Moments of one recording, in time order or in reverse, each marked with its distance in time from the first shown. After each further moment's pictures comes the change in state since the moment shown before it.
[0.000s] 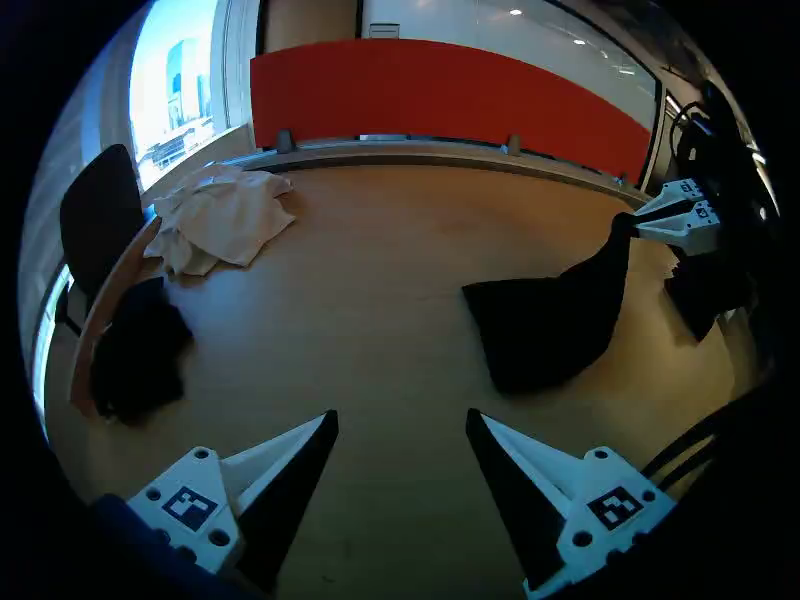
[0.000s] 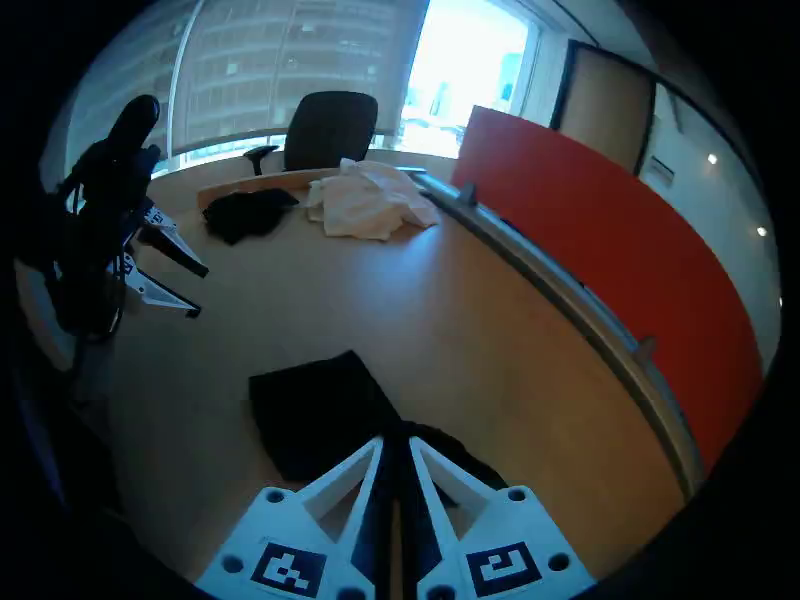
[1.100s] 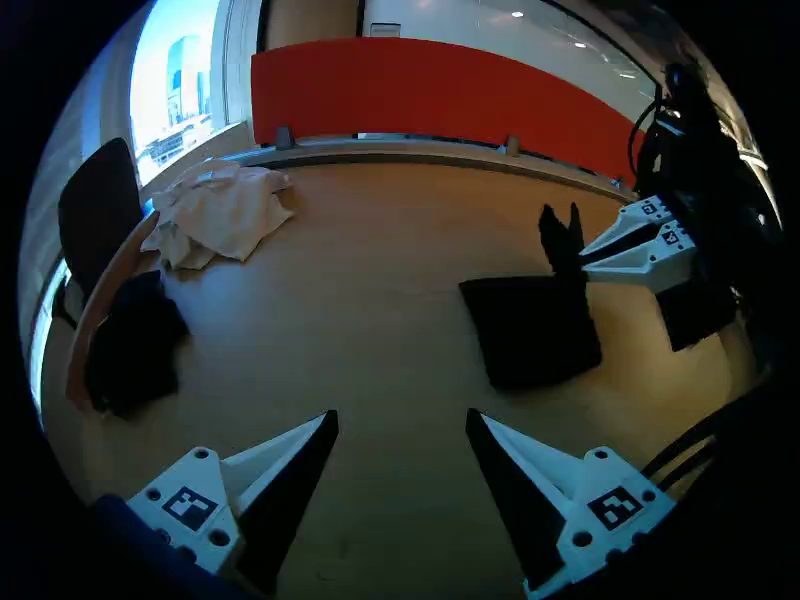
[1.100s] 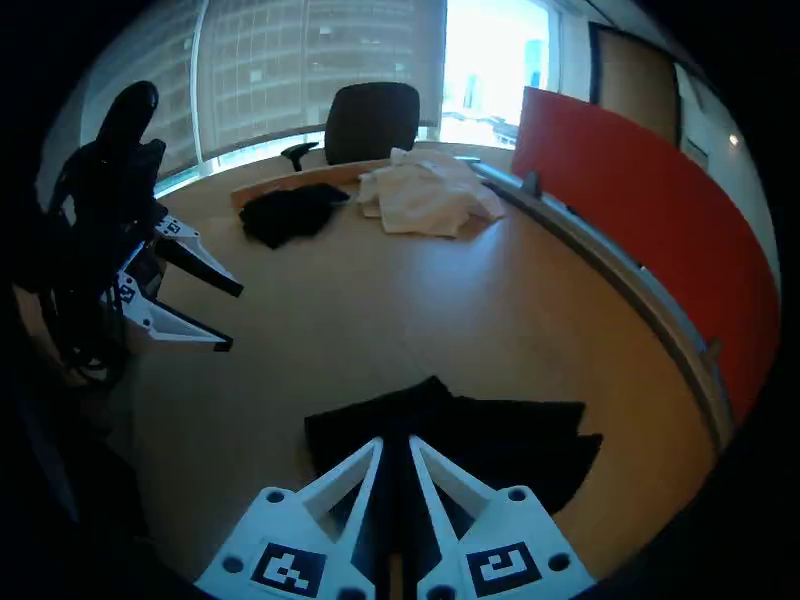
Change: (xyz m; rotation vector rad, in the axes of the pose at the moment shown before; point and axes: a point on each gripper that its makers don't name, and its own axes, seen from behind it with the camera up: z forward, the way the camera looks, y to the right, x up) left arm -0.007 0.000 -0.001 -0.015 0.000 -0.013; right arm 0.017 -0.082 0.069 0.196 -0.021 0.038
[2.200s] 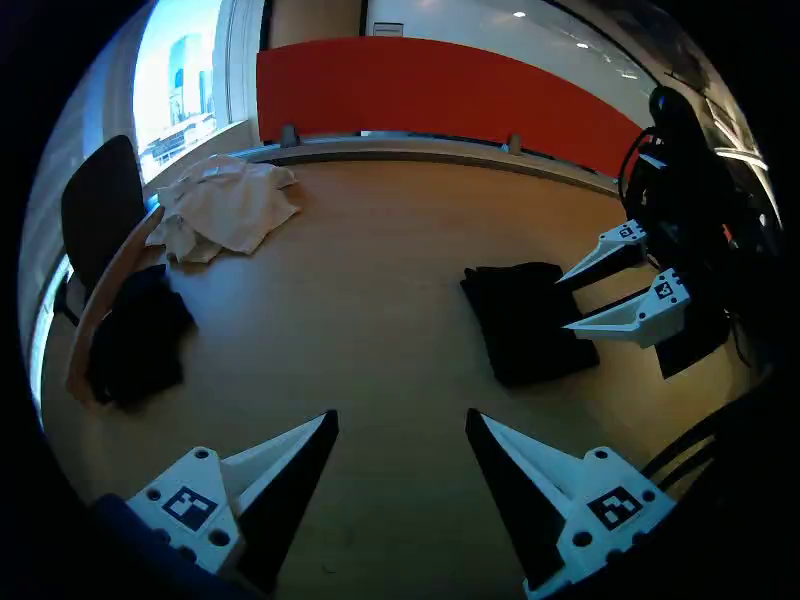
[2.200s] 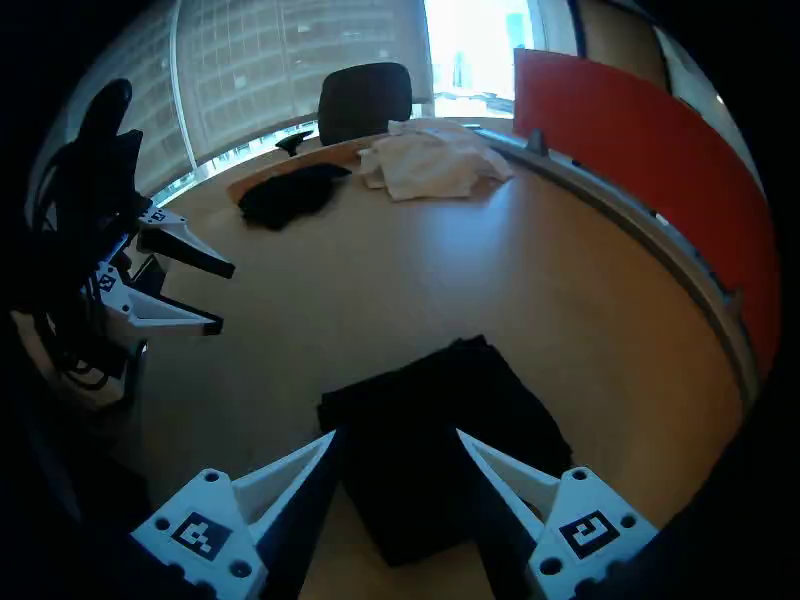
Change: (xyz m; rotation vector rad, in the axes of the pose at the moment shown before) left arm -0.008 -0.008 -0.005 0.005 -0.001 -0.004; right arm -0.031 -0.020 0.024 0.041 -0.048 0.104
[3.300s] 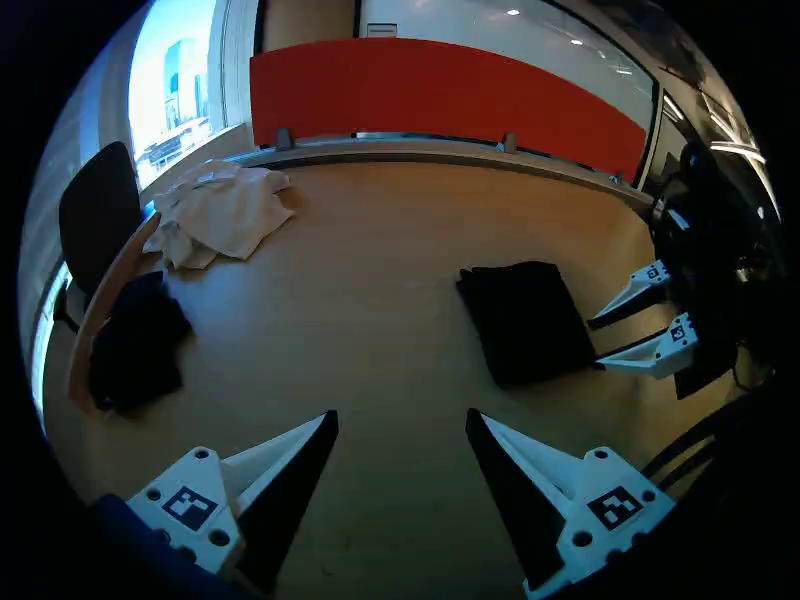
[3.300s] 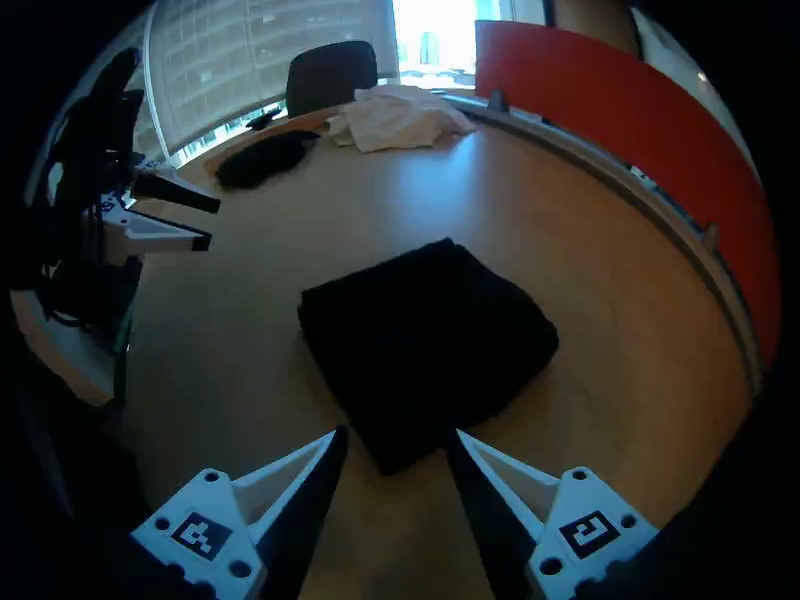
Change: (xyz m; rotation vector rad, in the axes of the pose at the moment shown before) left arm 0.003 0.005 0.001 -0.003 0.001 0.019; right arm -0.085 0.003 -0.026 -0.086 -0.087 0.079
